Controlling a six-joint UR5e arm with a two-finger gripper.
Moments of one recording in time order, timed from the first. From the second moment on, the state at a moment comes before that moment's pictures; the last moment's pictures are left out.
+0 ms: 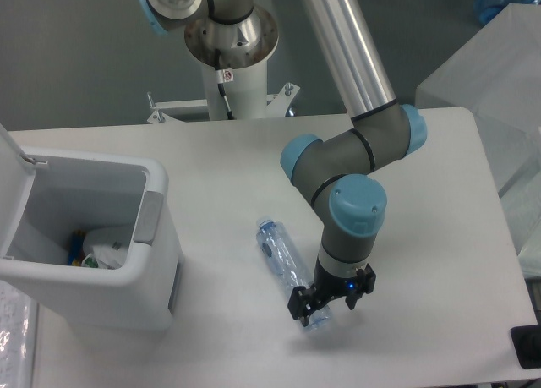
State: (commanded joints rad) arm 2.48 -2.23 -1.48 -0.80 1.43 0.09
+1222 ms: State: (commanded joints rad) arm 2.46 -2.27 -1.47 -0.81 1.47 0.09
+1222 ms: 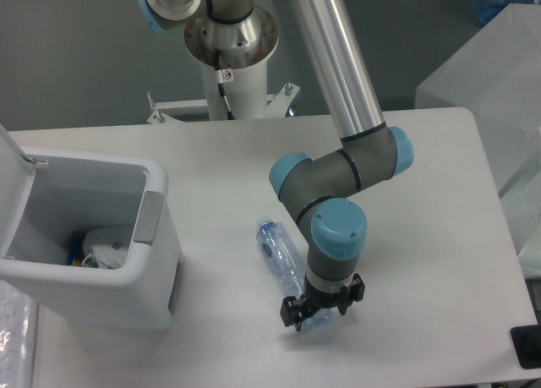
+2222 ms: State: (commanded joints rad) arm 2.45 -2.27 -1.47 -0.81 1.47 0.09
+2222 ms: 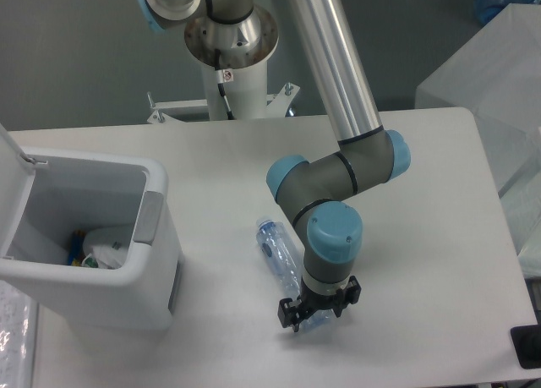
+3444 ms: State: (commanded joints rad) arm 2.45 -2.26 -1.48 -0.81 1.52 0.10
